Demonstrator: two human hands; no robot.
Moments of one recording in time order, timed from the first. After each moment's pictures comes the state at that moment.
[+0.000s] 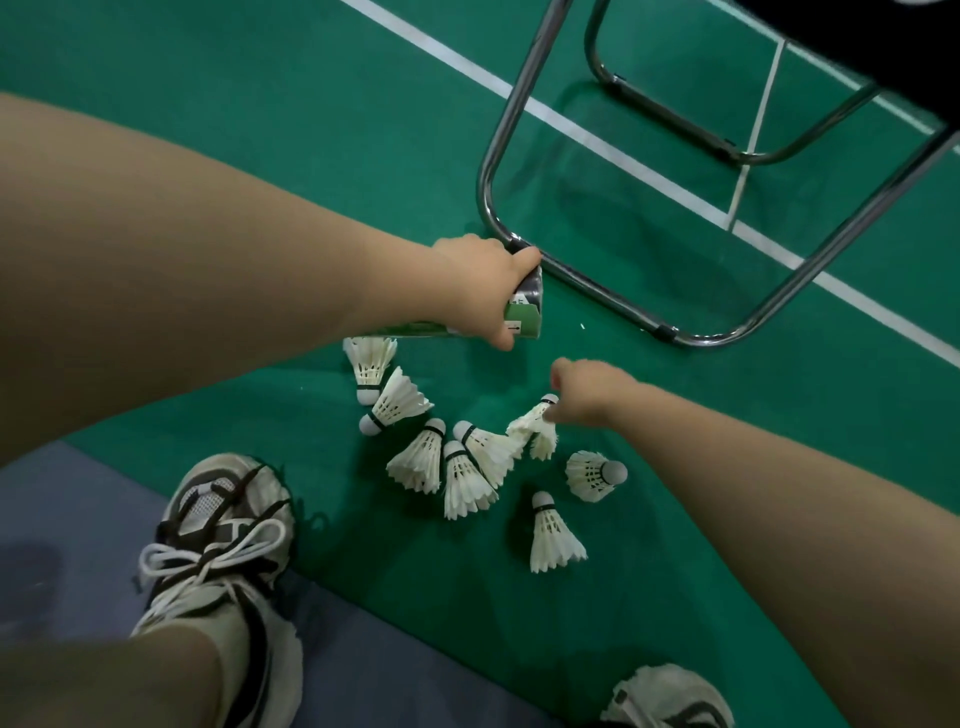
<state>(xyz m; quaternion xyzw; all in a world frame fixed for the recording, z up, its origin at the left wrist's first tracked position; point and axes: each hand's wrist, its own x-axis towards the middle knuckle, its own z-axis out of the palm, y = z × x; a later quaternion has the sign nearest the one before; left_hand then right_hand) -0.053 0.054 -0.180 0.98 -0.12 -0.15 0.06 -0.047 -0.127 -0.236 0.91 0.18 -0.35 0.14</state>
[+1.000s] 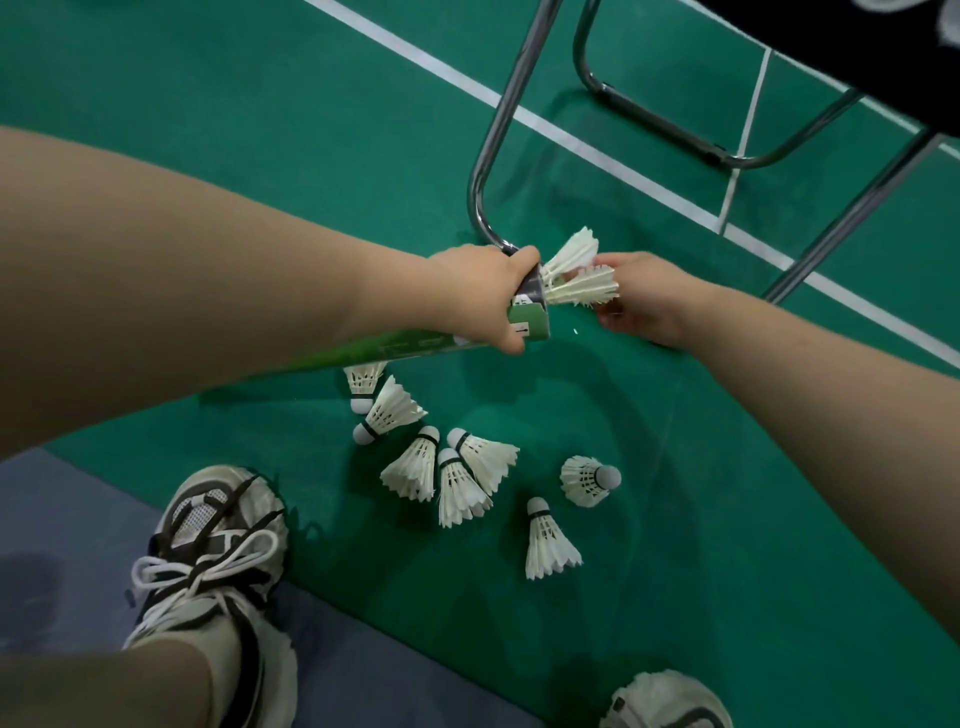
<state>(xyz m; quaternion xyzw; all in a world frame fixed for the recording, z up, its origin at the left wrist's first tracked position) -0.051 0.047 -0.177 0.97 -0.11 -0.15 0.14 0.007 -0.125 -0.160 0.83 -0.02 -0.34 -0.45</state>
